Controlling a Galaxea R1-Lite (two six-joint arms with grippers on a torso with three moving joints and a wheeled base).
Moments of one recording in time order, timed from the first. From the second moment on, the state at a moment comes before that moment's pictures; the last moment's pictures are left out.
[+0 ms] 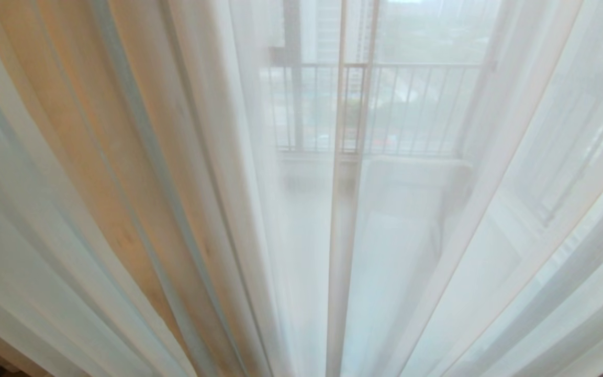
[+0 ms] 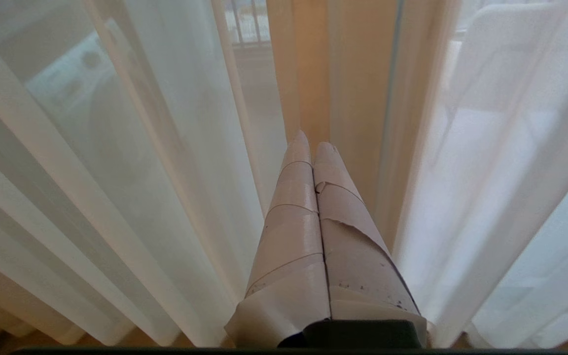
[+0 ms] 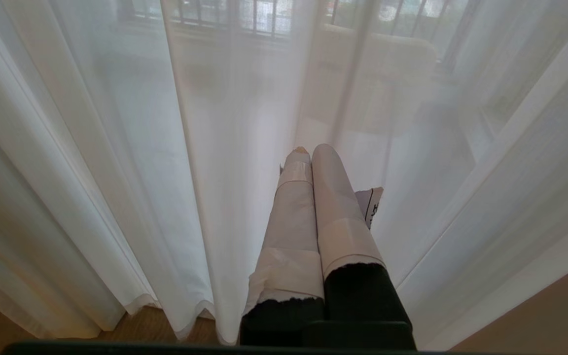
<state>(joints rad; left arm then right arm) 0.01 0.00 0.00 -0.01 -0.01 0.09 0.01 0.00 0.00 0.00 0.05 -0.09</state>
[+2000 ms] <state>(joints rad) 0.02 0.62 -0.71 -0.04 0.14 0.13 0.01 0.00 0.00 0.00 0.05 -0.09</state>
